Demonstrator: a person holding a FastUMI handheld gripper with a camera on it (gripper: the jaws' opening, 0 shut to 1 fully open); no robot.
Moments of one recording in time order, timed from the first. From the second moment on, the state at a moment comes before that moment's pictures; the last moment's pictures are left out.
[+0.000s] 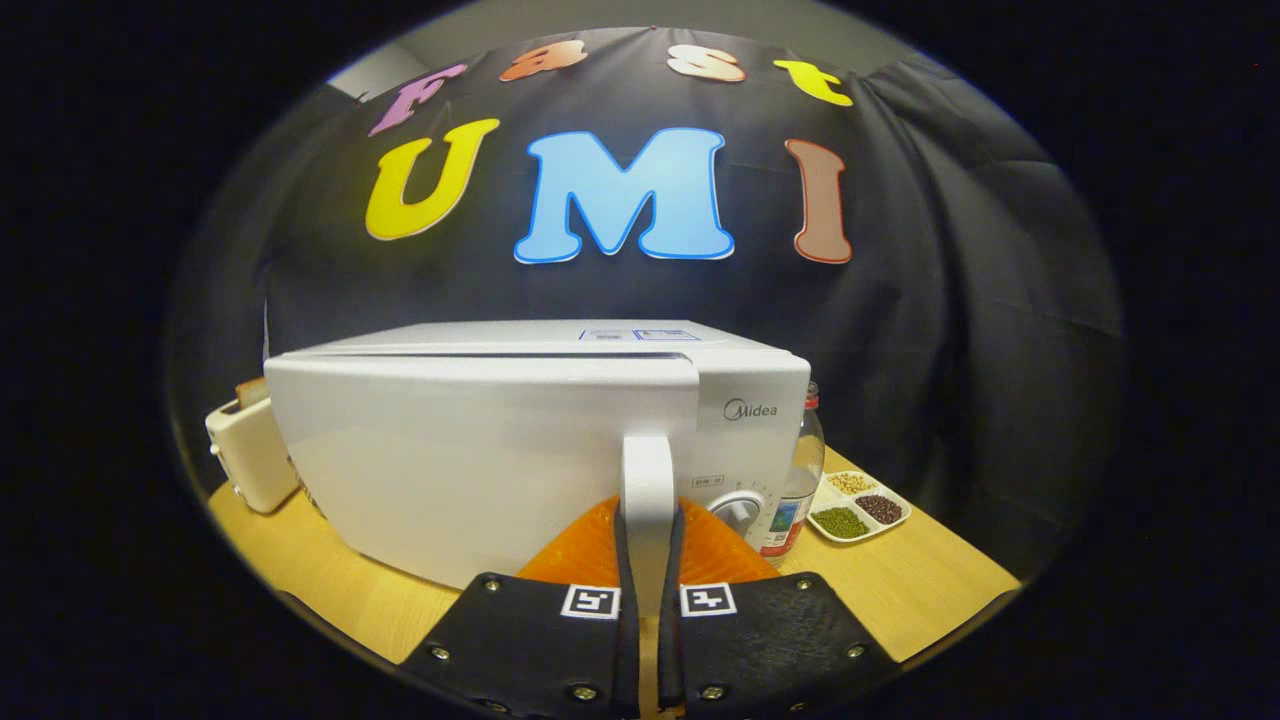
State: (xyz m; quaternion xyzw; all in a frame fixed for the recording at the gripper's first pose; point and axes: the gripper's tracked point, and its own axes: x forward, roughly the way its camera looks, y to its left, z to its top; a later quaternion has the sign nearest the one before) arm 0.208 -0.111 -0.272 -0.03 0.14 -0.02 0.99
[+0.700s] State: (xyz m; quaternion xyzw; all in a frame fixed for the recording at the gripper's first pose) arm 0.030 -0.012 -0.271 -0.01 0.12 0.03 0.99
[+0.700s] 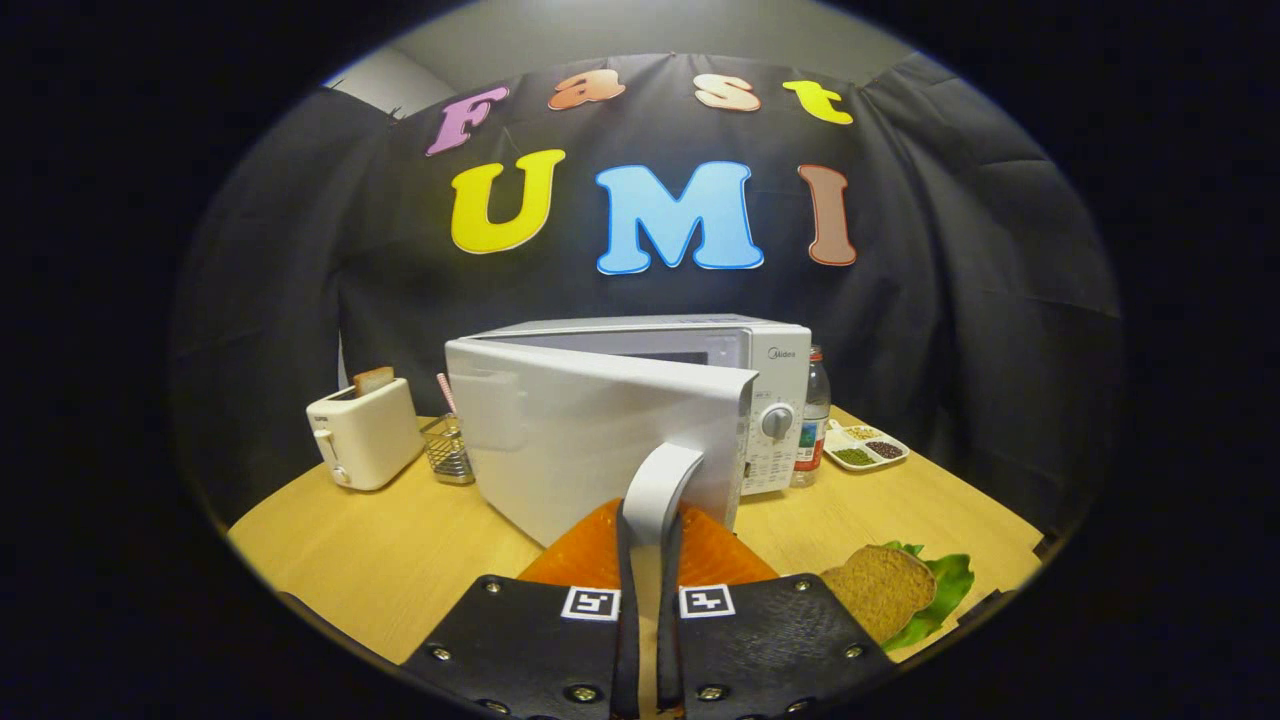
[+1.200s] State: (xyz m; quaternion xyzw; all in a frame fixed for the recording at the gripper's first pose) arm -0.031 0.094 -0.272 0.00 0.05 0.03 1.00
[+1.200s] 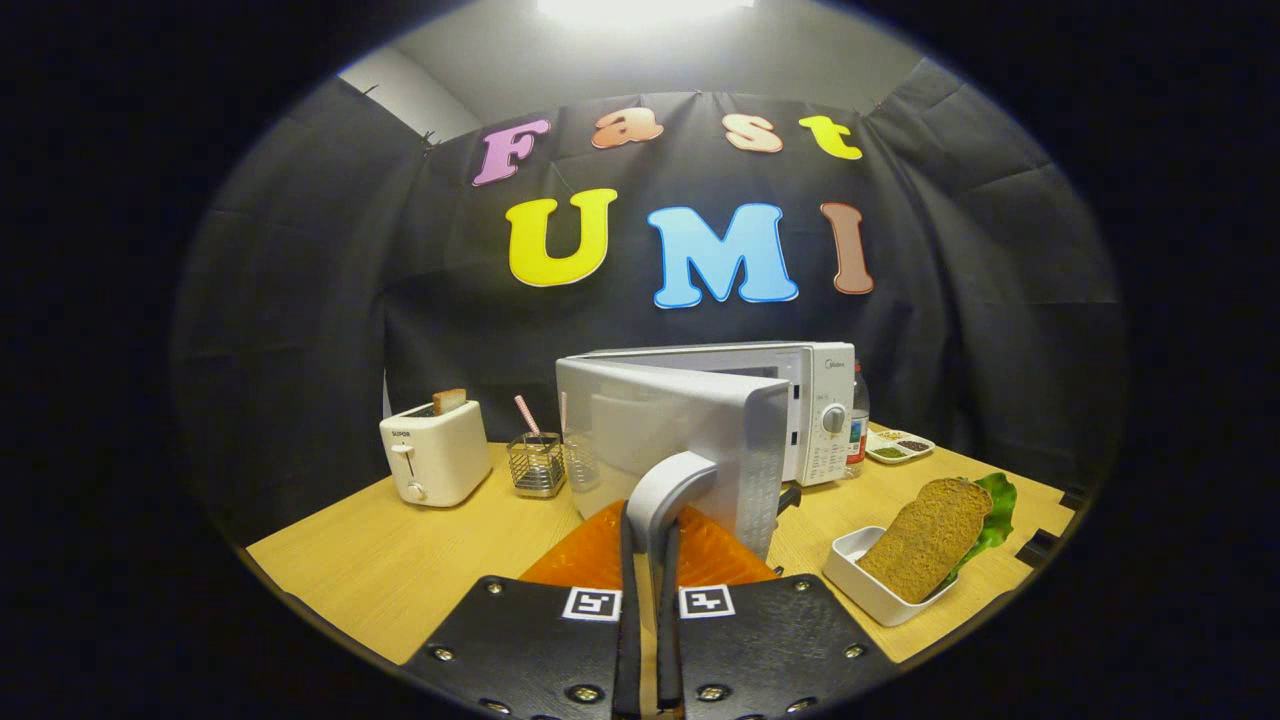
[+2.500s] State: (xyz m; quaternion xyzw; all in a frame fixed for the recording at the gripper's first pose) arm -0.052 0.215 -0.283 -0.02 0.01 0.00 1.00
